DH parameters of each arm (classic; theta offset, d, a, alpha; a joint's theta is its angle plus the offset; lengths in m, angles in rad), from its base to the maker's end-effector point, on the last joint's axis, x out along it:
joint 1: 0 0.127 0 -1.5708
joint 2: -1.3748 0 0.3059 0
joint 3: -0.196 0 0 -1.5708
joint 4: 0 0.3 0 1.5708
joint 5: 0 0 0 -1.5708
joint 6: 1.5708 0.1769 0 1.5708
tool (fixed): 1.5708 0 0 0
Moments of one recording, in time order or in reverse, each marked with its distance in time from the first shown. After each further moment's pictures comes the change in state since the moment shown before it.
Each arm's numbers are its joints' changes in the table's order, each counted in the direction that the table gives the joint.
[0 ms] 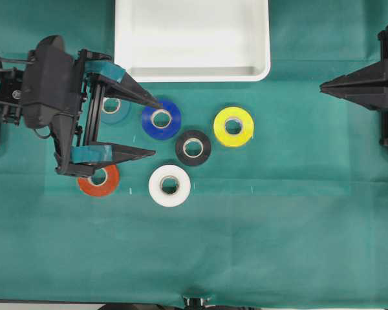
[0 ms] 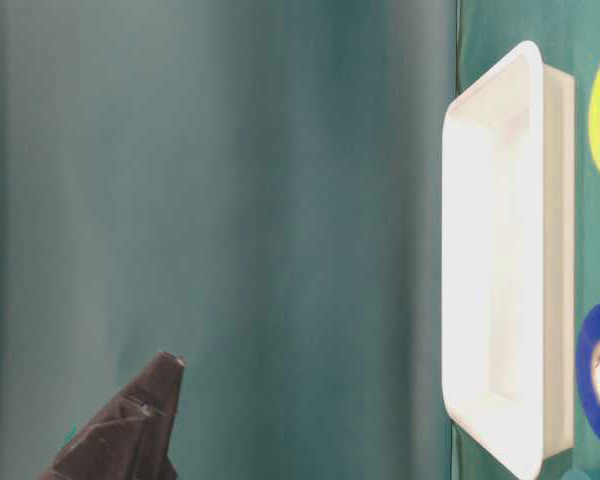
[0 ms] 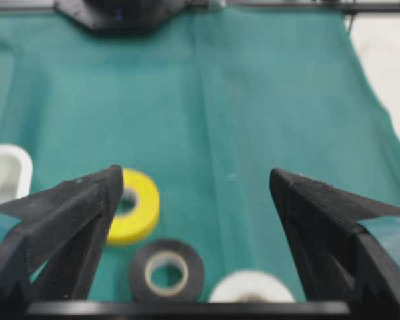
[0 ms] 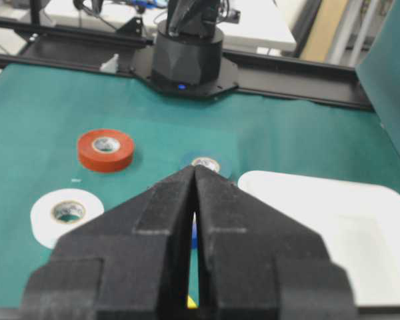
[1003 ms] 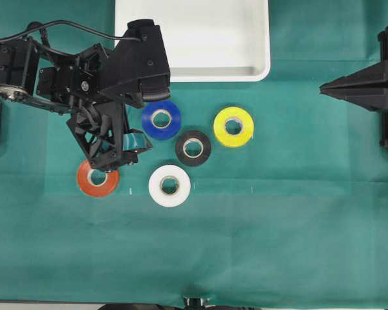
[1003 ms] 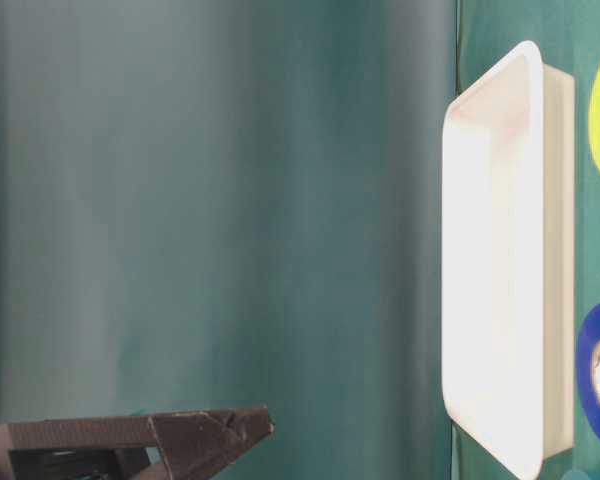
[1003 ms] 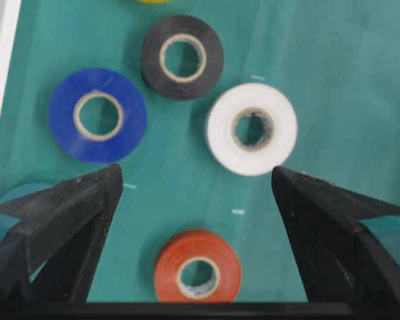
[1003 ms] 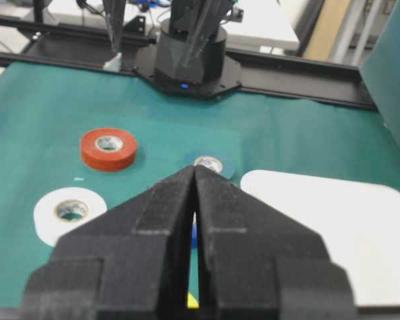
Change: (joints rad) left arm 0.034 0.216 -0.431 0.002 0.881 -0.296; right arm 0.005 0.000 -0.003 -0.002 0.009 0.000
